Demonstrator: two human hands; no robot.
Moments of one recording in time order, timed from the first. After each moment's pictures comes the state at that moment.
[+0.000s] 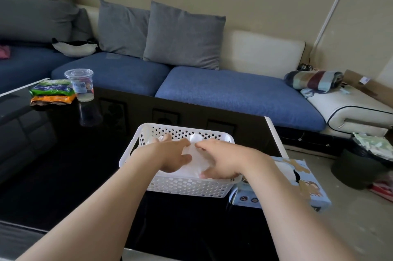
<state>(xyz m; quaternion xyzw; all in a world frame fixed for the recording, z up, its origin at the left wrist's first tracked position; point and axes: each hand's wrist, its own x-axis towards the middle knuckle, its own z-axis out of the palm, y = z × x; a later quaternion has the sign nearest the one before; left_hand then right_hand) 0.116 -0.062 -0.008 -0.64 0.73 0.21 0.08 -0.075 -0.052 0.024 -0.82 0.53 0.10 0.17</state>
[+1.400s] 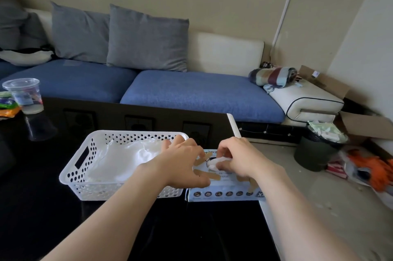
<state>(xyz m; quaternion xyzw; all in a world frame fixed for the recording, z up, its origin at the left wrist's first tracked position) -0.008 -0.034 -0.002 -0.46 0.88 0.10 -0.07 -0.222 -0.024 0.009 -0.72 0.67 -0.11 0.14</state>
